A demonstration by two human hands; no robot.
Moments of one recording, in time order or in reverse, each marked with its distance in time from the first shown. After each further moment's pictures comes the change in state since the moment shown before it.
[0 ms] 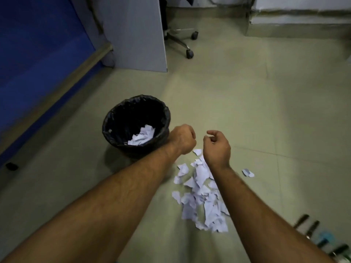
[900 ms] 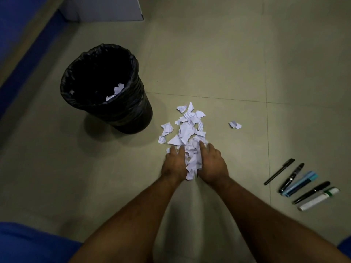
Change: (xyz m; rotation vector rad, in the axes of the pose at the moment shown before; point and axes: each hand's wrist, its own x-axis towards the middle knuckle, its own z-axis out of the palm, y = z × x) left_hand -0.102 -0.064 0.209 0.383 -0.264 -0.079; right_hand -0.066 0.222 -0.055 -0.950 -0.575 -0.265
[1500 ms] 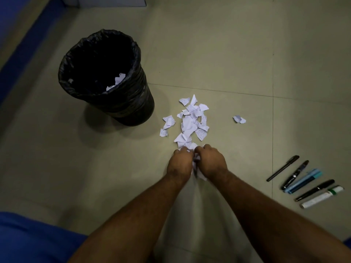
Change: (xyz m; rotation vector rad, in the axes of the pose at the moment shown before) left_hand 0.005 0.005 0.026 0.041 0.106 0.199; right_hand 0.002 -0.015 -0.009 -0.007 -0.048 -0.048
